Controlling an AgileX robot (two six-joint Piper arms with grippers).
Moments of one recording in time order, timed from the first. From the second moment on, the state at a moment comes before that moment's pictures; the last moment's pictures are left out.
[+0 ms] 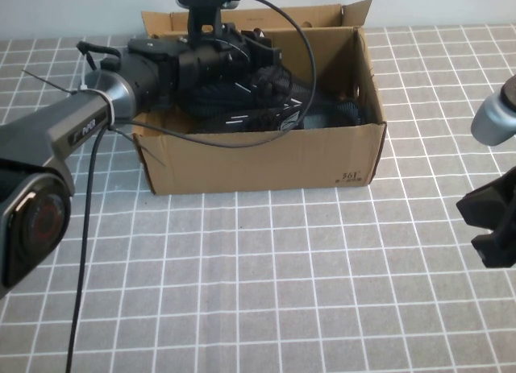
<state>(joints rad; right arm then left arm) 0.56 1.07 -1.07 0.11 0.97 -0.08 -0.35 2.31 -1.93 -1.46 0.33 1.36</state>
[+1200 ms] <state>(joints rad) 0.56 1.07 -1.07 0.17 1.00 -0.08 -0.39 2.11 -1.93 -0.75 0.84 0.67</state>
